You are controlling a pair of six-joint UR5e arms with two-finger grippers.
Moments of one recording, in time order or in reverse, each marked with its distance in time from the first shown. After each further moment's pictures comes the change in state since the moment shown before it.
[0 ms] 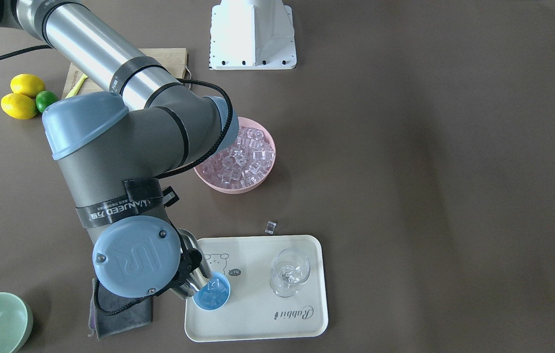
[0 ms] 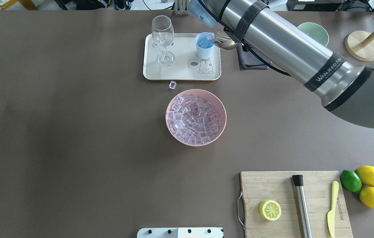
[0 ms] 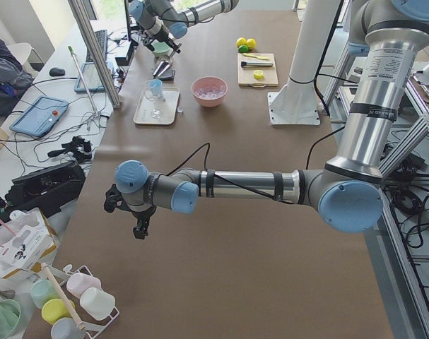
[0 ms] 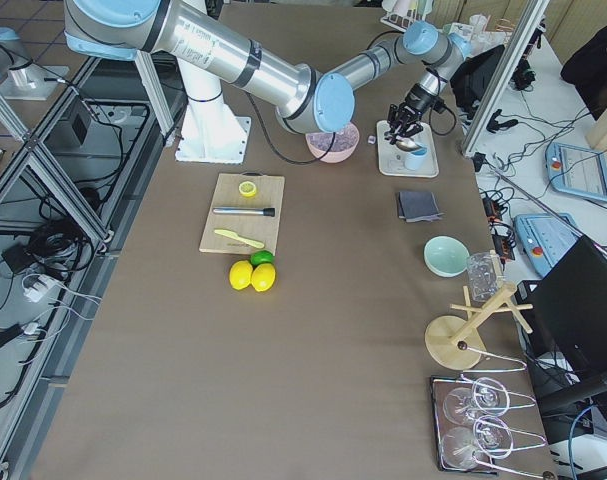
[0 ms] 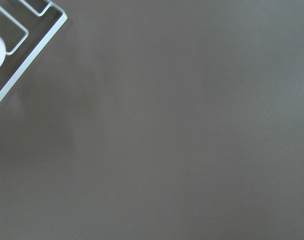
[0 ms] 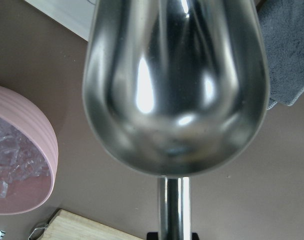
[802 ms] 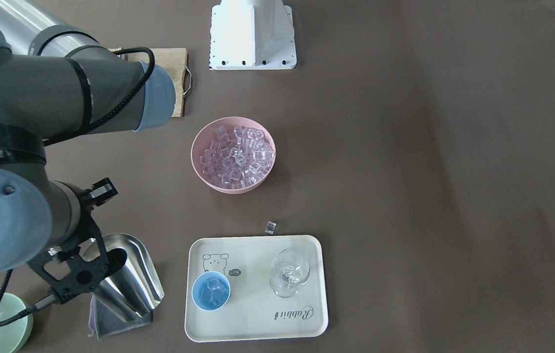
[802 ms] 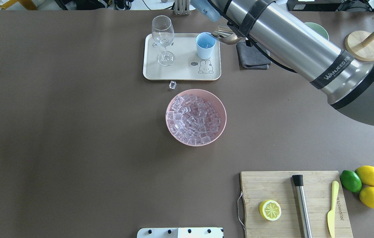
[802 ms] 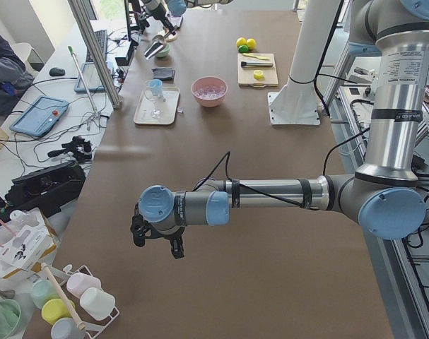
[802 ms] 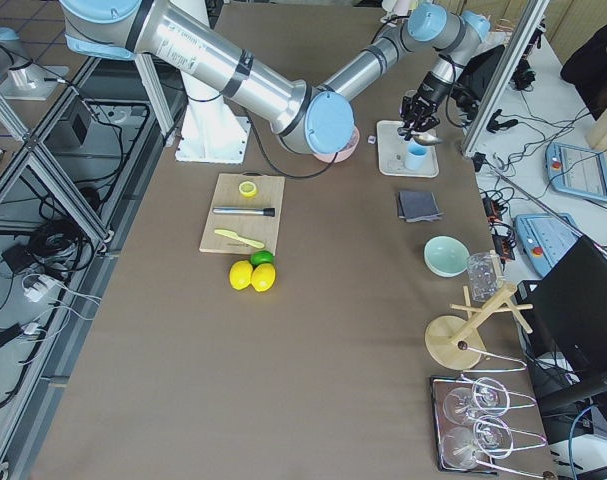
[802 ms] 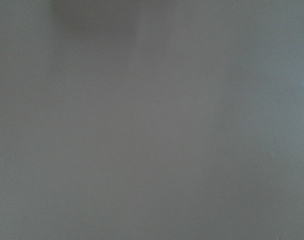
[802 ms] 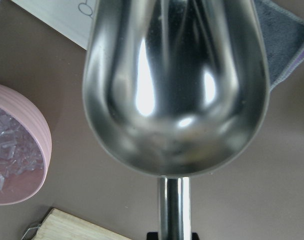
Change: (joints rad) left arm -0.078 0.166 -0.135 0.228 -0.075 -0.128; right arm 0.126 -0.130 0.292 -0.076 0.005 0.003
